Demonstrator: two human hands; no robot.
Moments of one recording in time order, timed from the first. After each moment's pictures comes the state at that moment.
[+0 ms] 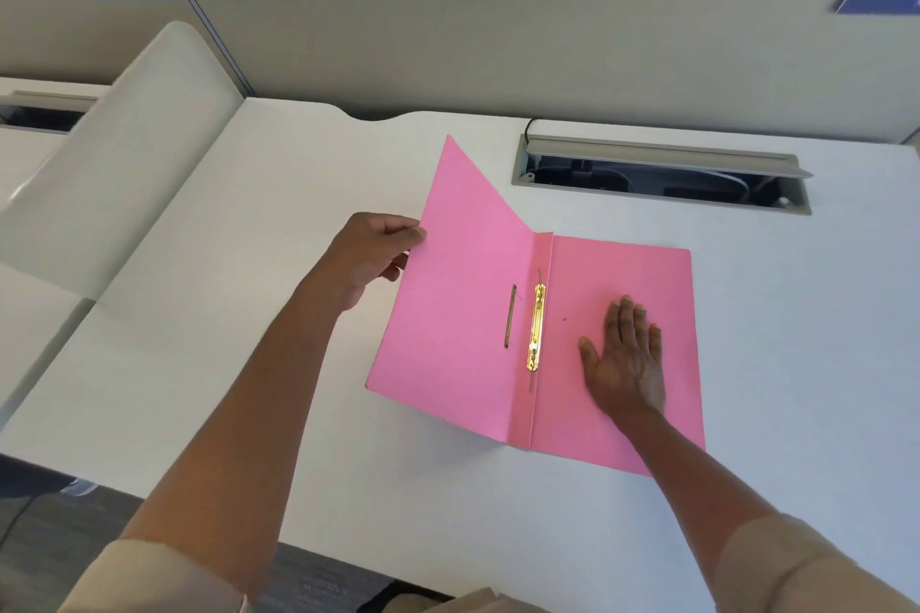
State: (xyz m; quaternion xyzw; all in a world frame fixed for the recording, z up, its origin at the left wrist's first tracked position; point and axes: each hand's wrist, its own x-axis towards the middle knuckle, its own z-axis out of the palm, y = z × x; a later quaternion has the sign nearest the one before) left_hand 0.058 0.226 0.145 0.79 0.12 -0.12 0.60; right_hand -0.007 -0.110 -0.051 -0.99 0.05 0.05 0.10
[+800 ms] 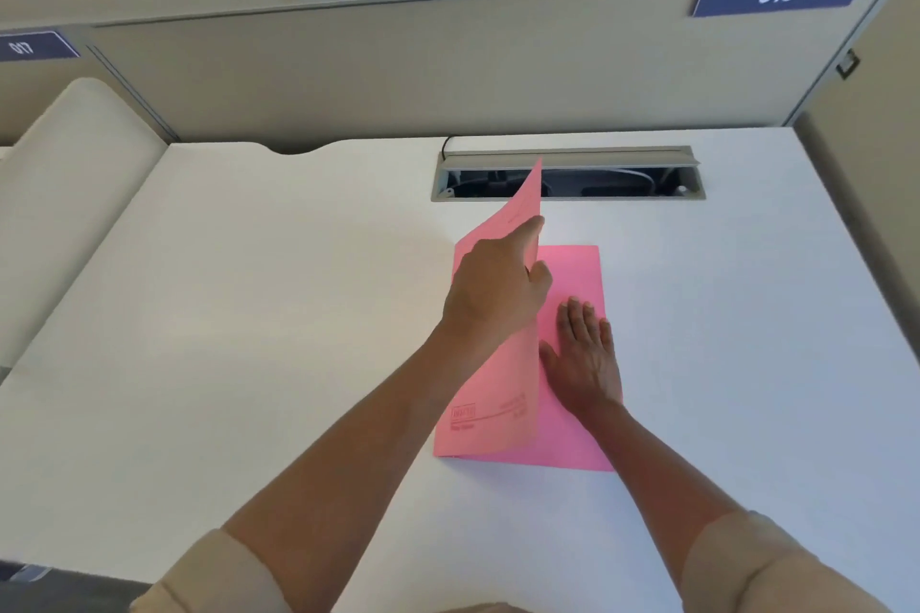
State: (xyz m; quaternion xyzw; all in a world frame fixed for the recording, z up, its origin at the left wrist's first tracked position) left_hand 0.025 -0.025 0.156 0.95 -0.13 0.03 0.30; right_hand -0.007 -0.168 -0.047 -0.98 0.03 0.06 0.16
